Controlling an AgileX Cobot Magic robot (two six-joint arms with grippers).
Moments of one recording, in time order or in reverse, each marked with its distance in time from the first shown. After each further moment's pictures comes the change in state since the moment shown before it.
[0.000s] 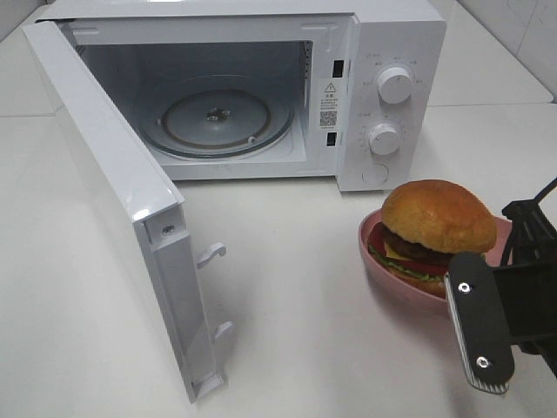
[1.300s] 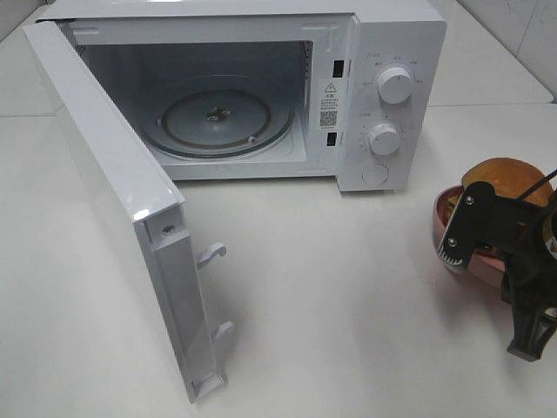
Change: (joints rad) left arm 0.000 0.000 0.000 0.000 0.000 0.000; right arm -0.342 0.332 -0.108 -0.050 -0.172 0.342
